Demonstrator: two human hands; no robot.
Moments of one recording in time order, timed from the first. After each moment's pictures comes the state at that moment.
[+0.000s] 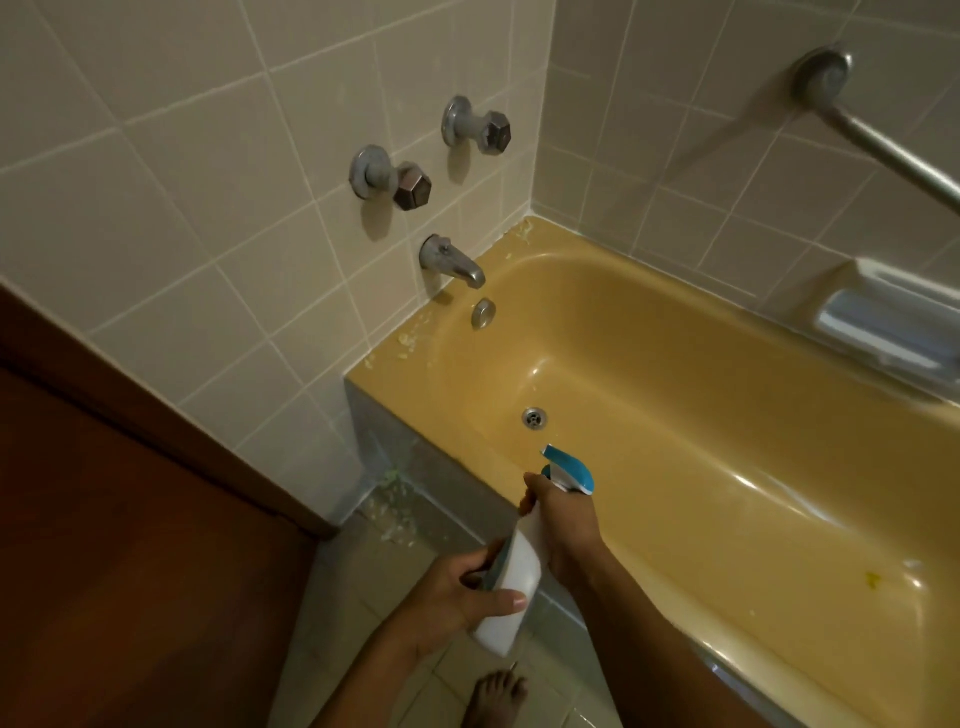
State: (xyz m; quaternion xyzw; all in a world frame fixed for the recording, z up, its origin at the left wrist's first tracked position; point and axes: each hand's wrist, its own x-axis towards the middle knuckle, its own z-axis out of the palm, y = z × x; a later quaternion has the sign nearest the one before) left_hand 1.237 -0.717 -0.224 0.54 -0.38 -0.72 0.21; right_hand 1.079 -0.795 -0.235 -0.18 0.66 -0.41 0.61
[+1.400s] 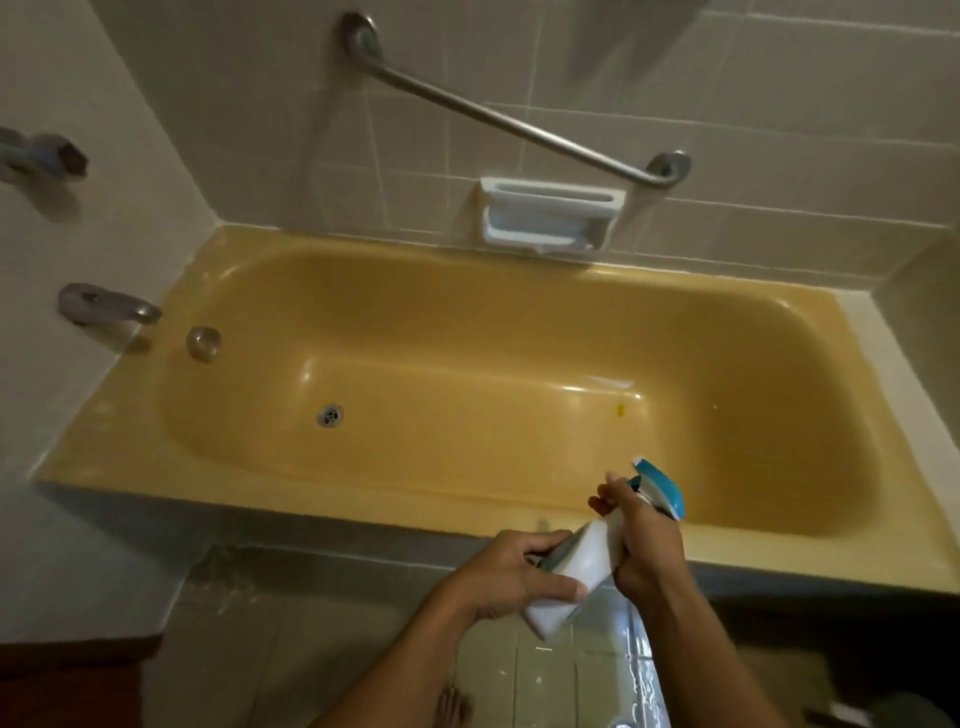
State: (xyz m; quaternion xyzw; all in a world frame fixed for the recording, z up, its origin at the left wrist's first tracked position) left_hand 0.908 -0.635 -0.206 0.35 -0.58 -0.73 -0.06; right_hand 0.745 -0.571 -0.193 0.11 0.65 -0.63 0.41
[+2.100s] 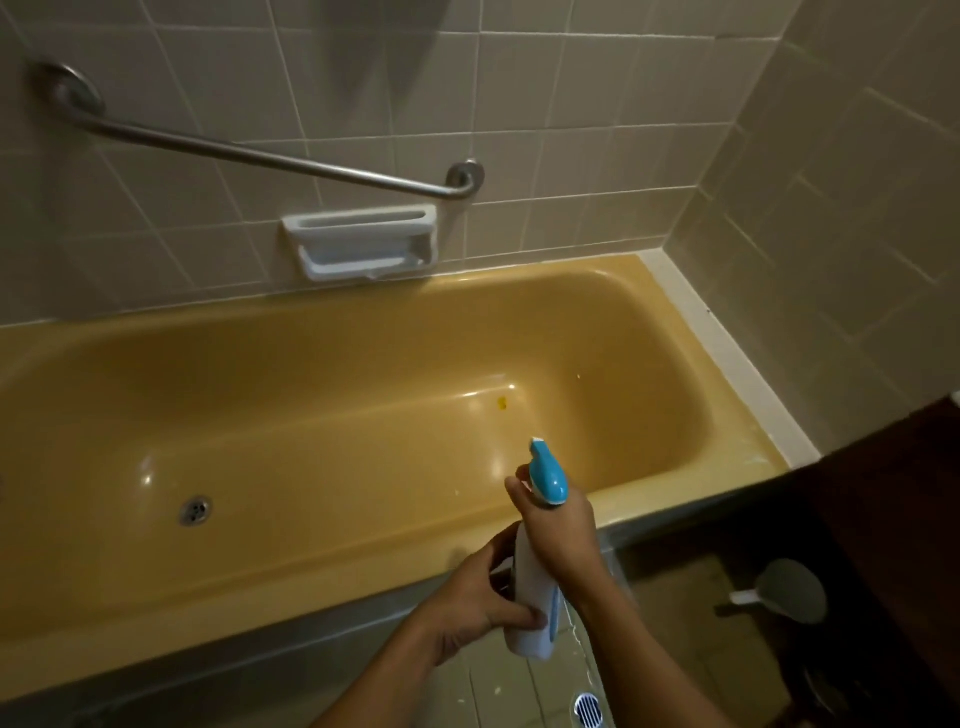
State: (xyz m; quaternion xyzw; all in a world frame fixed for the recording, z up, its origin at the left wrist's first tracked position) left_hand 0.826 -0.608 -0.210 0.25 -0.56 -0.78 -0.13; right_hand 0.706 -0.538 -0.162 -0.08 0.84 -0.48 0.25
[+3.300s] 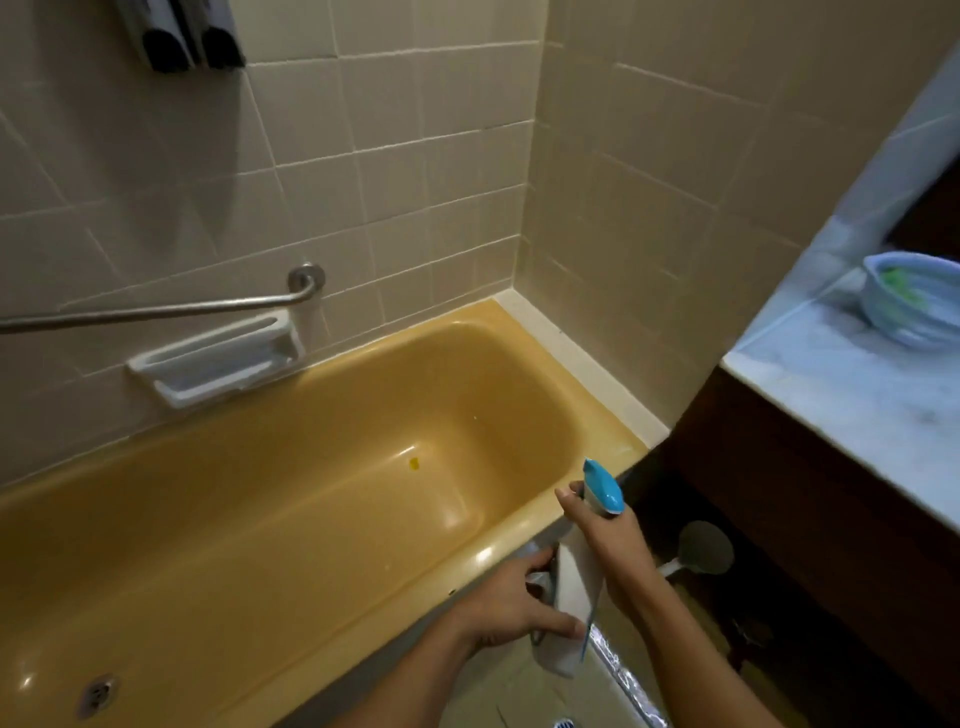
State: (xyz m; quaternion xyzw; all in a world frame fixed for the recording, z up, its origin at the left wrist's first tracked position) left_hand 0.705 -0.499 -0.116 0.10 -0.72 -0.64 -0.25; right_hand 0.626 -0.365 -0.069 0.09 0.75 -0.62 0.21
